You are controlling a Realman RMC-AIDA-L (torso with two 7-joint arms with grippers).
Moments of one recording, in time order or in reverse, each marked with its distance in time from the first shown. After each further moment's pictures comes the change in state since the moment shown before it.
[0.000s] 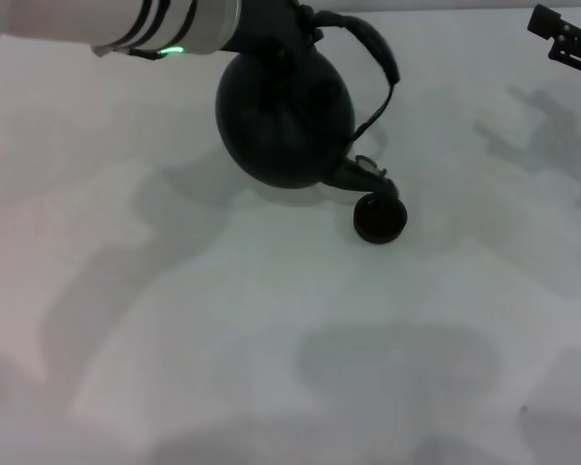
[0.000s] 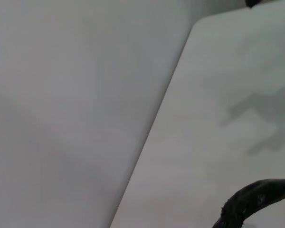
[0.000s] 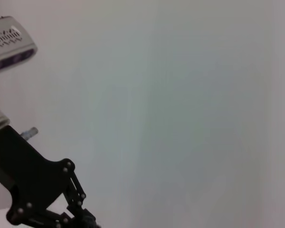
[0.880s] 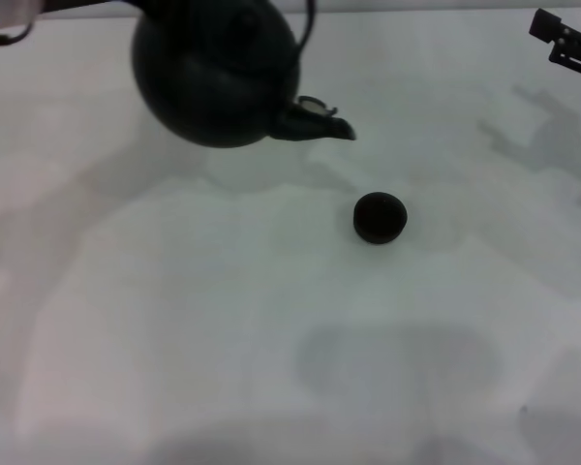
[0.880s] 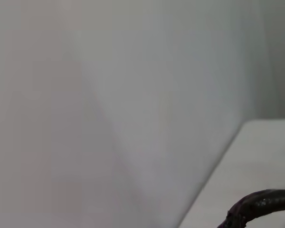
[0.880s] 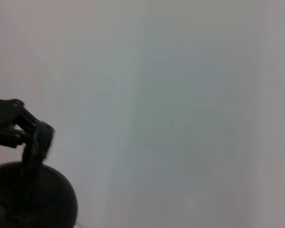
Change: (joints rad) left arm 0.296 0.007 -0.366 0.121 -0.546 0.010 0.419; right arm 0.000 0.000 -0.002 -0.008 -0.010 -0.033 0.007
